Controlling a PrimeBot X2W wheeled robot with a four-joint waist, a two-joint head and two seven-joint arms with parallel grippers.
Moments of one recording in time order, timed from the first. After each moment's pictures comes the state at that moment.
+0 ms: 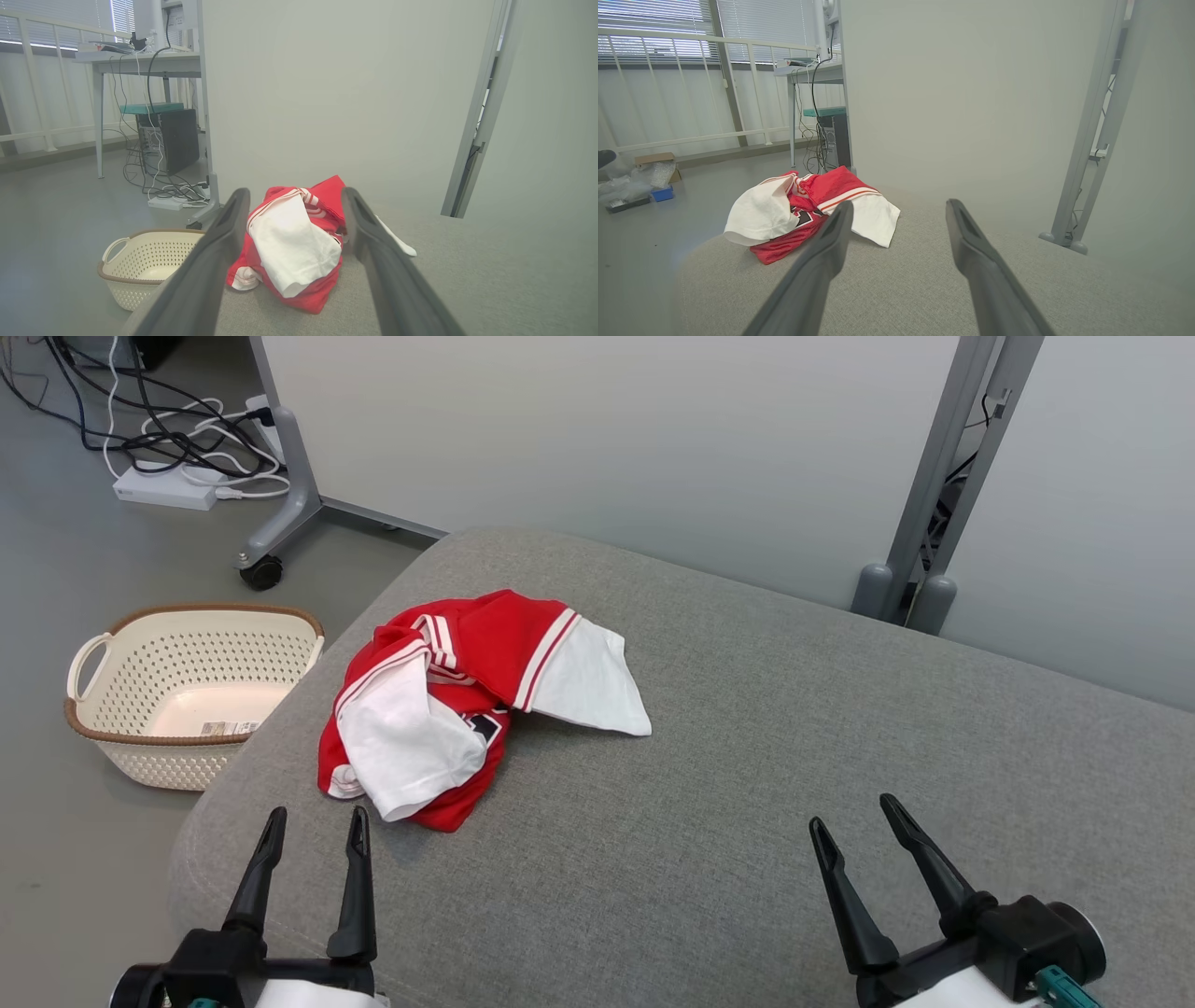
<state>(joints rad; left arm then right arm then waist) 0.09 0.05 -0.04 0.05 -0.15 0.01 -0.26 0.03 -0.05 0.22 0.08 0.13 0.13 -0.26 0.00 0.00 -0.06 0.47</state>
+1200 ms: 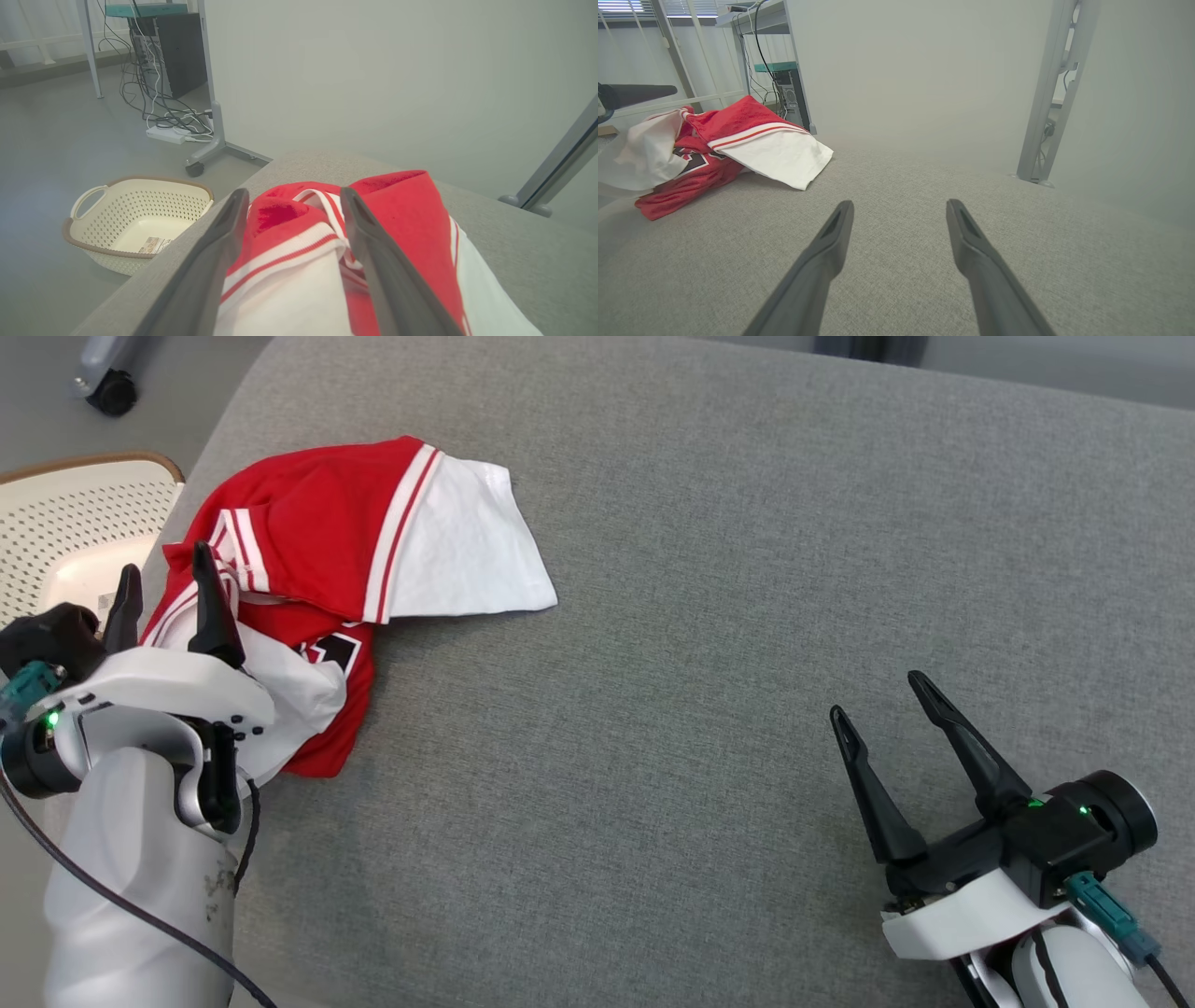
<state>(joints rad) -0.61 0.10 0.14 0.70 -0.31 0.00 -0.21 -0.15 -0.15 0.23 0.06 0.06 0.13 -0.26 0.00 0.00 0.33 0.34</state>
